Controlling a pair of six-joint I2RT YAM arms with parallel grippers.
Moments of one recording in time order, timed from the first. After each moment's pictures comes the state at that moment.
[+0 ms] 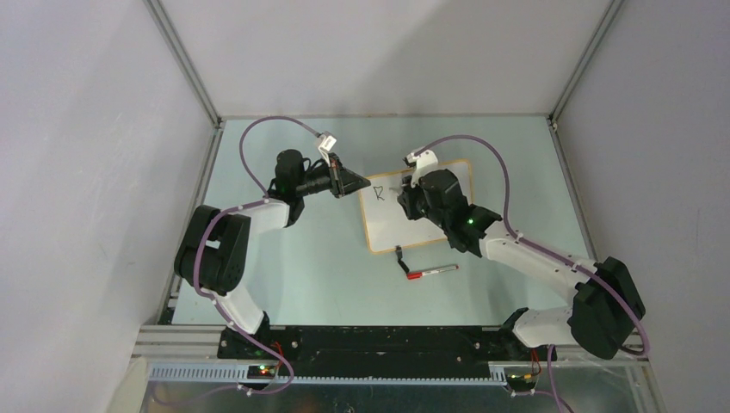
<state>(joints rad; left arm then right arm) -0.30 1.70 0.86 0.69 0.87 -0.46 0.74 1.31 0.93 -0.04 0.16 0.20</state>
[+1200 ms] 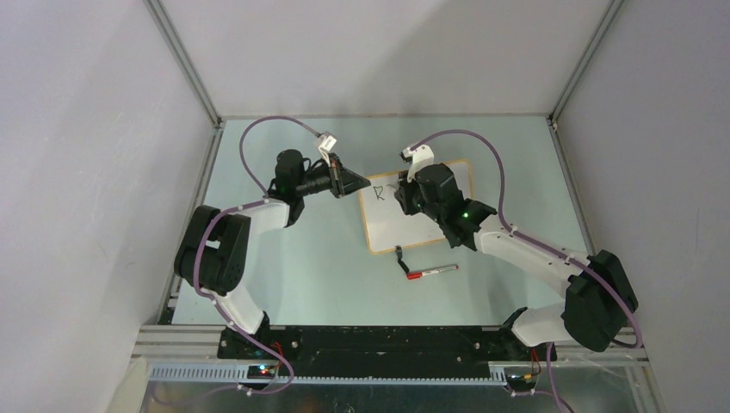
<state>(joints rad) -0.30 1.70 0.86 0.69 0.87 -0.45 0.73 1.37 0.99 -0.05 0.16 0.20</state>
